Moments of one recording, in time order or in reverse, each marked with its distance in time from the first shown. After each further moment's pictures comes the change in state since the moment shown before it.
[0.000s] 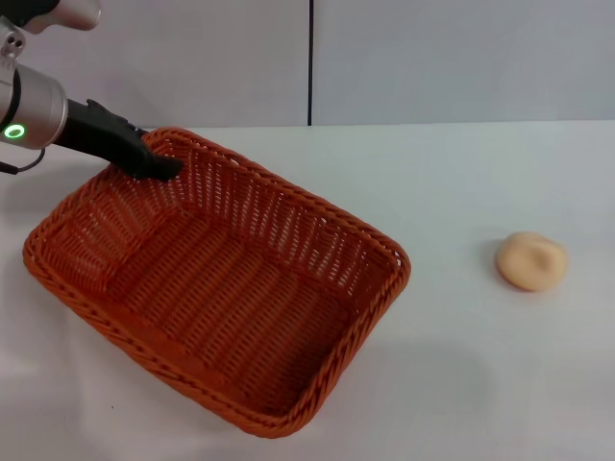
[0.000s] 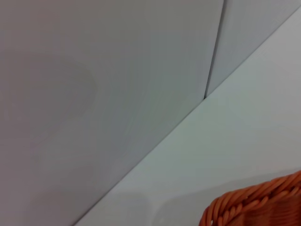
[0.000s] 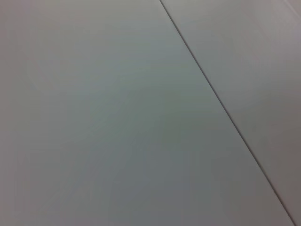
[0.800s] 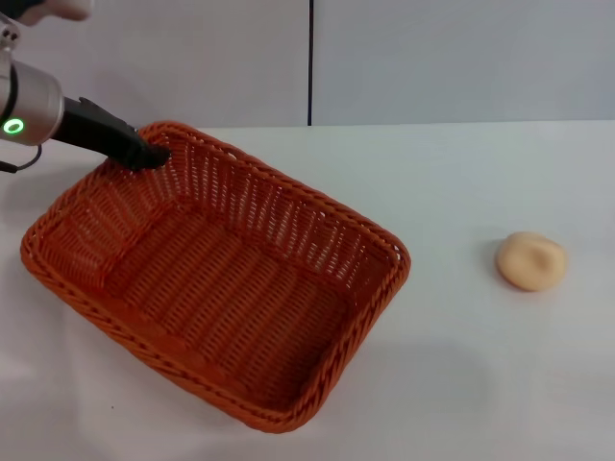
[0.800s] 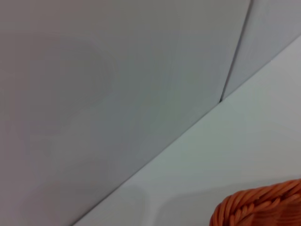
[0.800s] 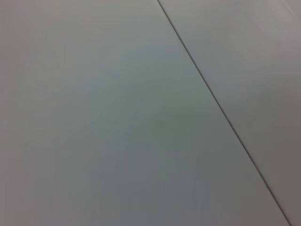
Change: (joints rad) left arm 0.012 0.004 0.017 0.025 0.002 -0.011 -0.100; right arm -0.007 0.000 0.000 0.002 0.000 0.014 0.000
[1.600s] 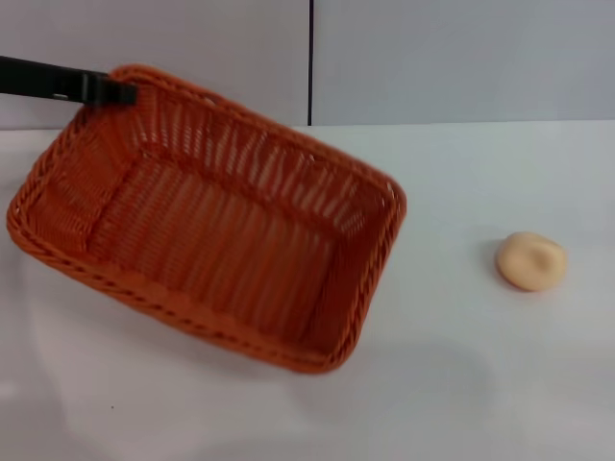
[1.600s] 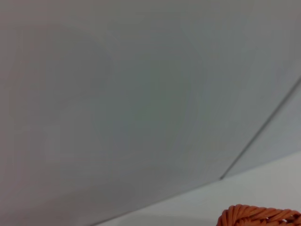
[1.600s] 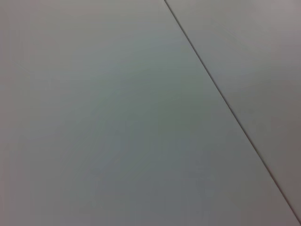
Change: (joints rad) left arm 0.067 0.003 -0.199 0.163 -0.161 0.126 -0.223; right arm 0.025 0.000 0.000 0.000 0.000 0.038 0.000
